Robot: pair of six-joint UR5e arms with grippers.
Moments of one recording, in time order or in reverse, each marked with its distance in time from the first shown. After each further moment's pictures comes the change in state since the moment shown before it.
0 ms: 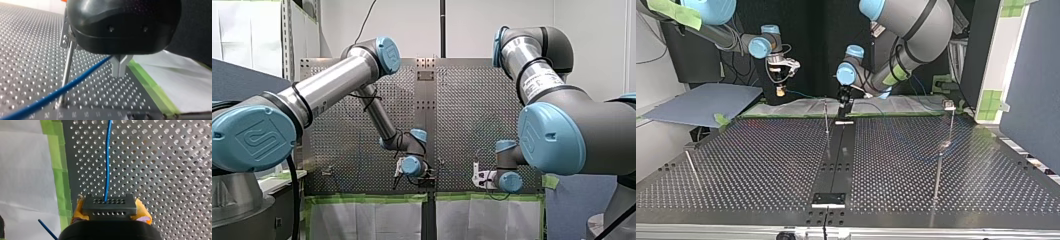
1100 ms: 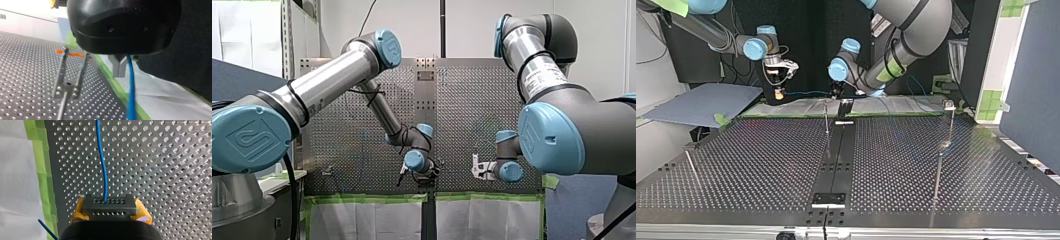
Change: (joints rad) left arm -0.054 0.041 0.000 -0.128 0.048 0.042; right arm -0.003 -0.082 0.017 0.049 -0.037 -0.002
